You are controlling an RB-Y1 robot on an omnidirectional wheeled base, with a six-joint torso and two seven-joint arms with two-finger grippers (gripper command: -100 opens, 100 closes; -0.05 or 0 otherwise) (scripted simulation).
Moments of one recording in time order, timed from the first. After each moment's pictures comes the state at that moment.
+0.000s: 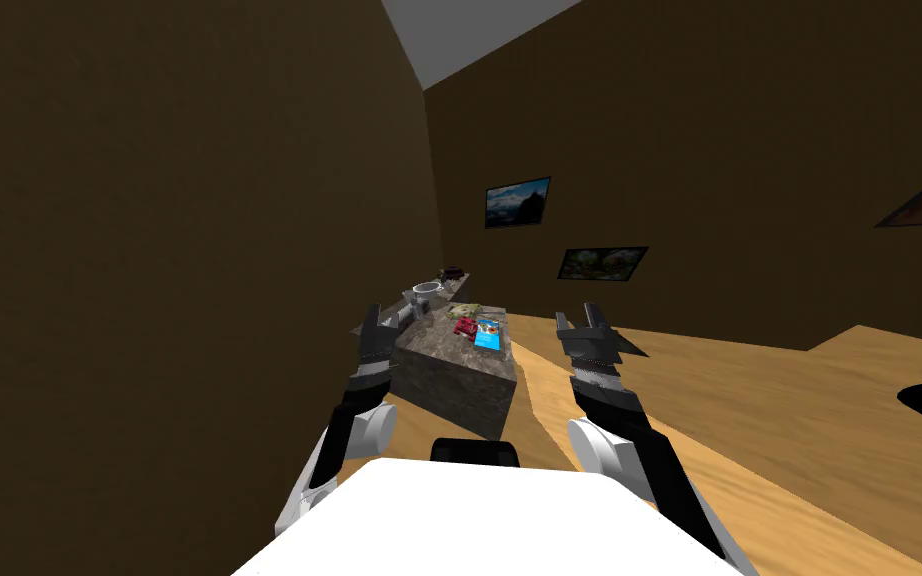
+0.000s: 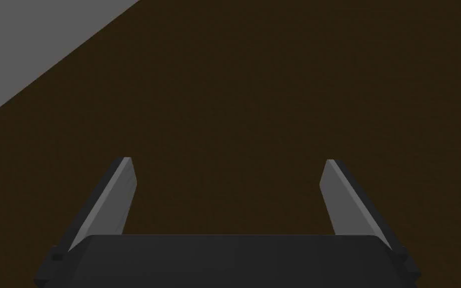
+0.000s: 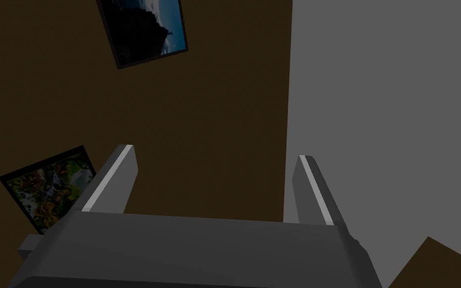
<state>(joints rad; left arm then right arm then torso) 0.46 0.02 -0.01 -2.31 0.08 -0.38 -0.07 0.52 0.00 -0.01 -2.35 -0.10 -0.39 -0.04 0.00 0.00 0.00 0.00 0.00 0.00</state>
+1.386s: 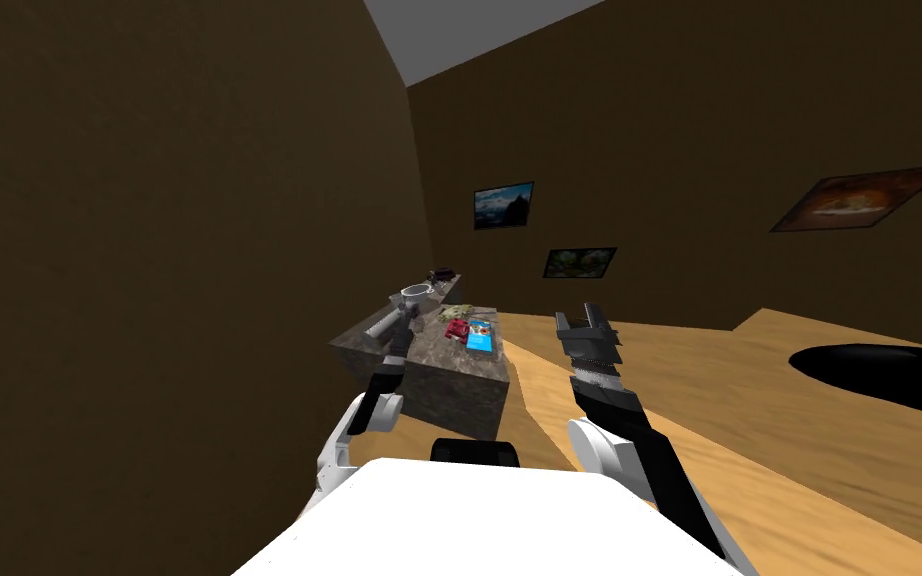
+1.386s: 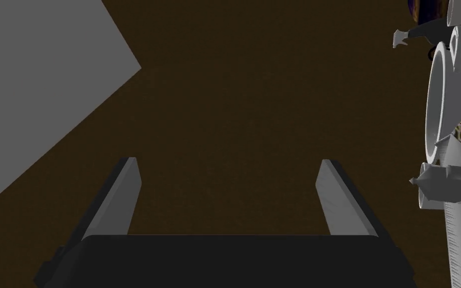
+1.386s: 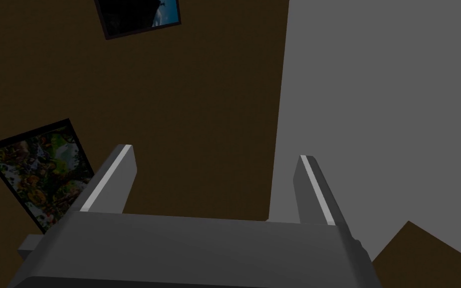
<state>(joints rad) 0.30 0.19 -0.03 -1.99 0.01 -0.36 -0.12 0.52 0.00 -0.01 -2.35 -0.10 -0.39 -0.04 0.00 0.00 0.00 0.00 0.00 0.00</state>
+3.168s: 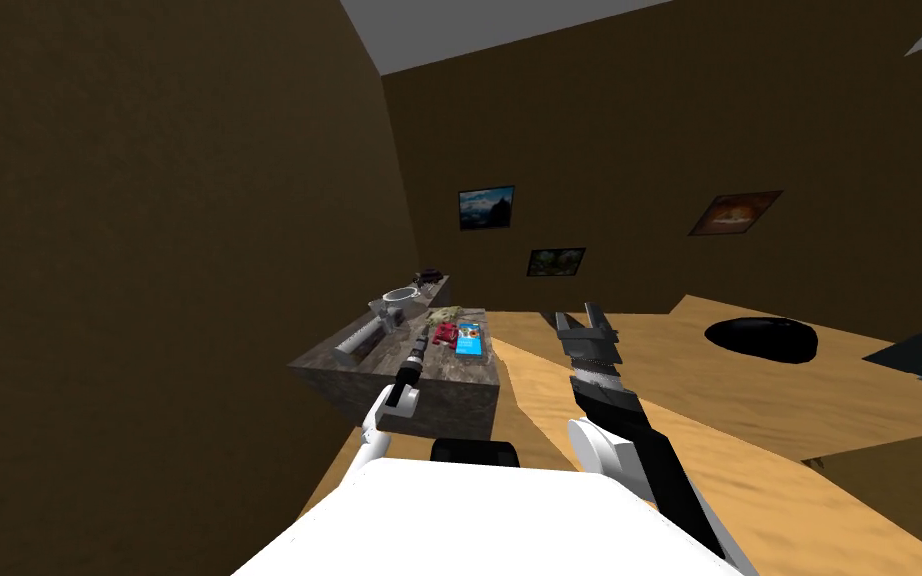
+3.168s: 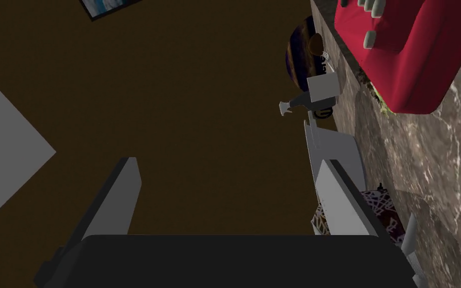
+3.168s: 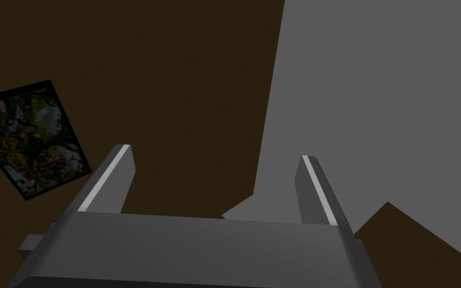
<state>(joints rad) 0.10 0.14 -0.04 -1.54 -0.07 -0.29 -0.17 0.52 0.00 -0.01 -2.35 -0.10 -0.39 -0.04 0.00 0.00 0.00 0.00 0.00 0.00</state>
